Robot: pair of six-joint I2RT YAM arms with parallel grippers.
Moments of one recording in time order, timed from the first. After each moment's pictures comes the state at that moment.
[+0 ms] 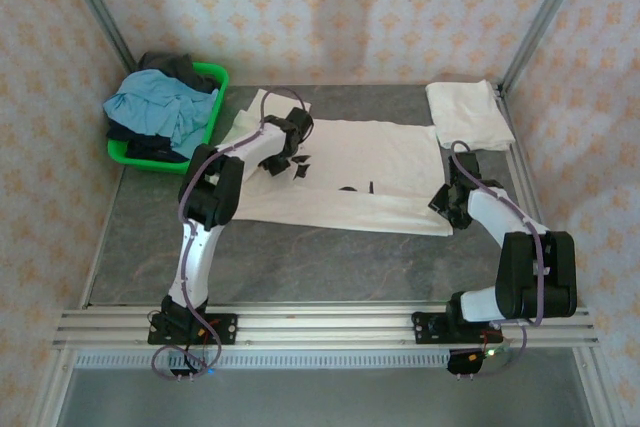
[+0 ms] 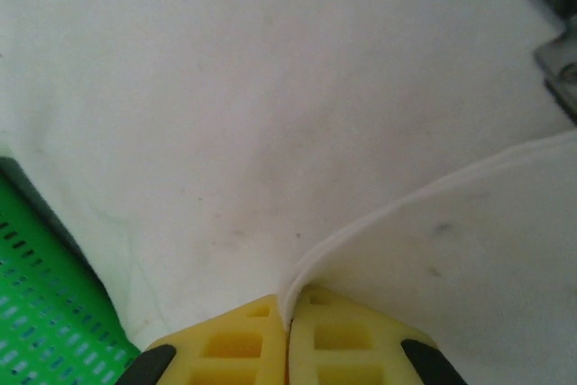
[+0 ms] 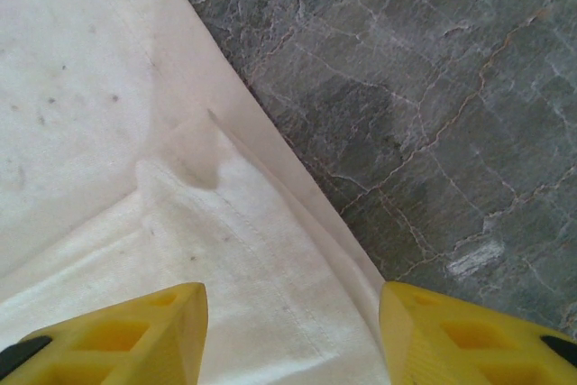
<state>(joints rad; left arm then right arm) -0.39 2.28 1.78 -0.92 -0.56 0.51 0.00 1.39 0.75 -0.59 0.06 0.65</state>
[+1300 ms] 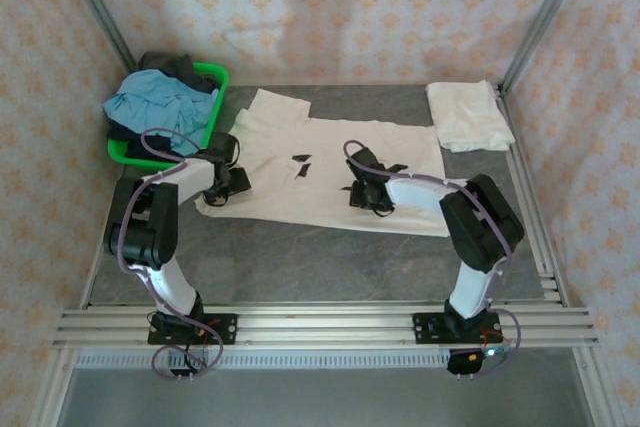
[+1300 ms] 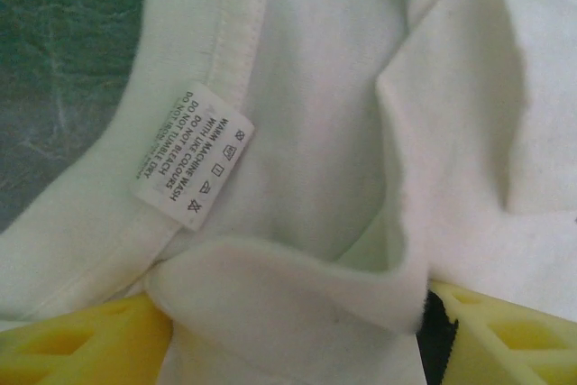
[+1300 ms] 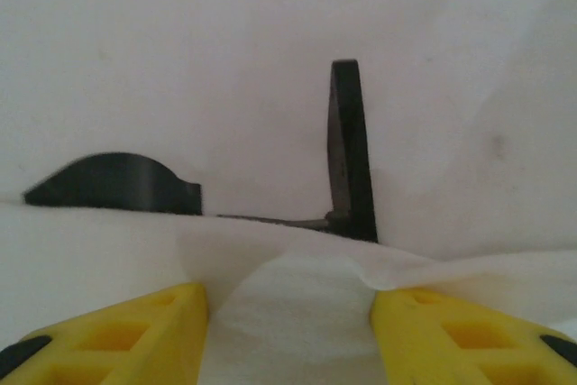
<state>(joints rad) -0.09 1.73 0.98 -0.47 -0.10 -0.57 0.58 1.78 1.03 -0.45 0.16 0.68</state>
